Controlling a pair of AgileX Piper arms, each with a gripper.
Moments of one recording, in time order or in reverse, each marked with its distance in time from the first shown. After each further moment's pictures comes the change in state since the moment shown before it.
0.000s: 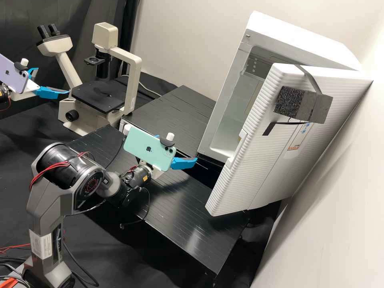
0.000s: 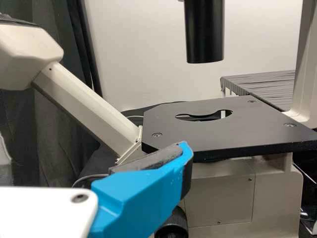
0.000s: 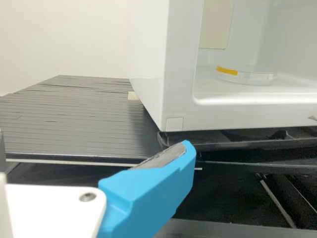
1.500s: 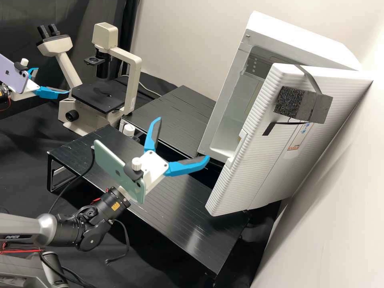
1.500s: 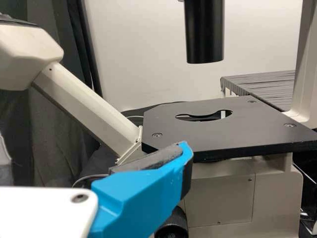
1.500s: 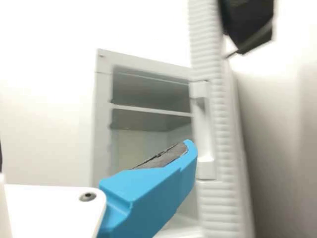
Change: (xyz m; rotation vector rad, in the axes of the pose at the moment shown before) left arm 0.000 0.000 0.000 0.000 0.000 0.000; right arm -0.161 0.090 -0.010 0.039 0.208 0.512
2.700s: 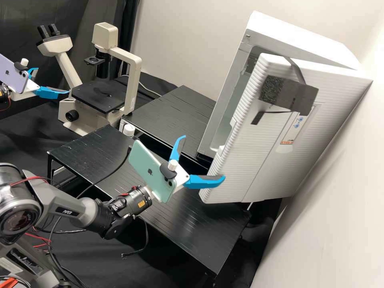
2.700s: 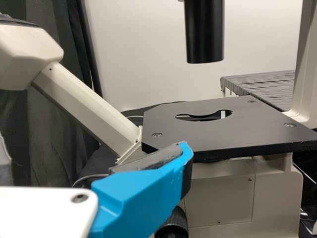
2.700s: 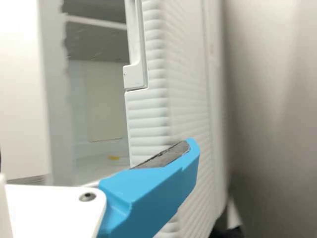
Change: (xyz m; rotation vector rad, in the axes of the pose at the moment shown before) left arm 0.000 0.000 0.000 0.000 0.000 0.000; right arm 0.046 -0.045 0.037 0.031 -0.167 -0.122
